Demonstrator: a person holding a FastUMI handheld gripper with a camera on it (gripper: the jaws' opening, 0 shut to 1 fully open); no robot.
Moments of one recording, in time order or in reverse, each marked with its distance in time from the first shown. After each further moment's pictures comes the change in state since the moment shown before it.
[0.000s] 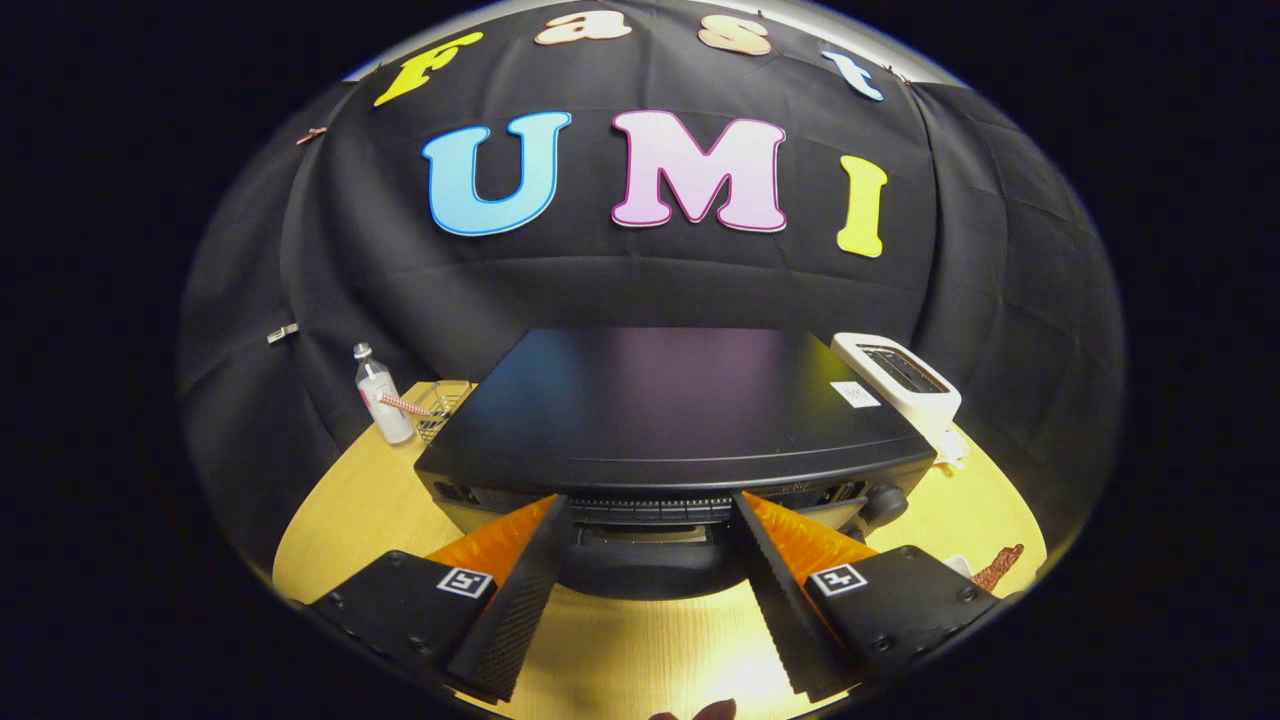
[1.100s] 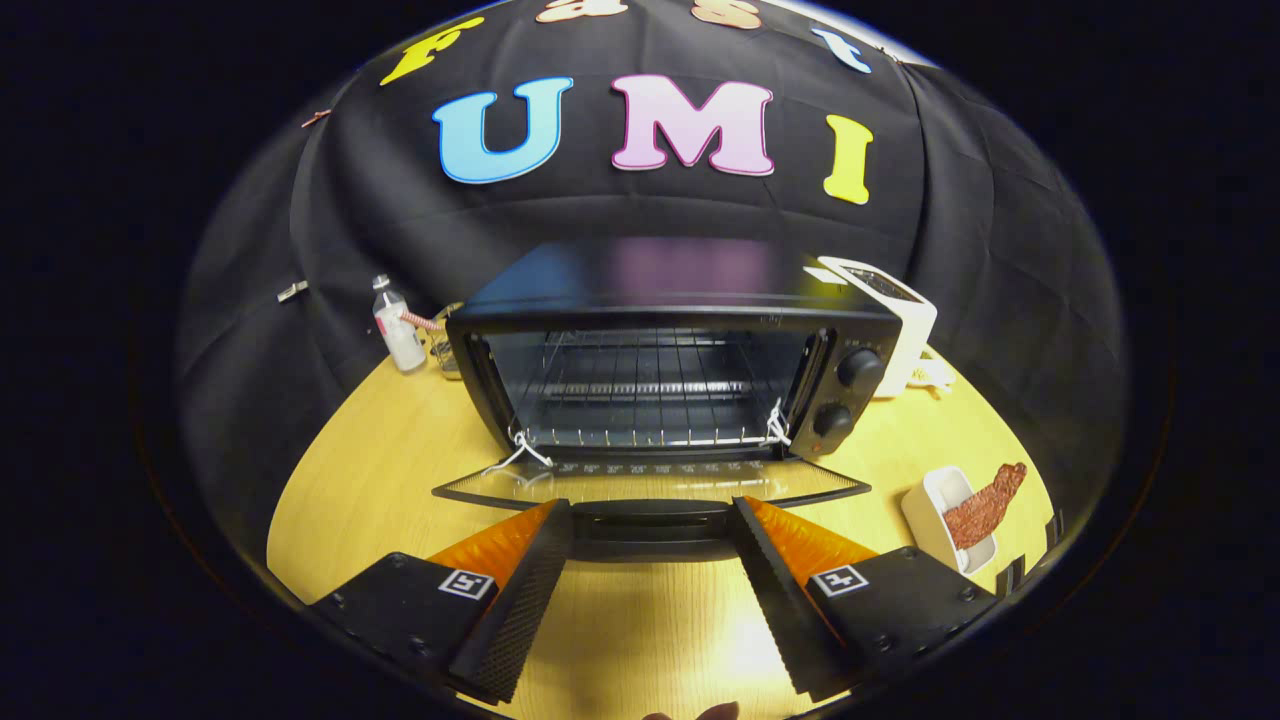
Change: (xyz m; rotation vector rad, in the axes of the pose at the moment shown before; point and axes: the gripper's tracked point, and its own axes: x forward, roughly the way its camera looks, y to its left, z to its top) arm -0.061 0.001 -0.103 0.009 0.184 -0.003
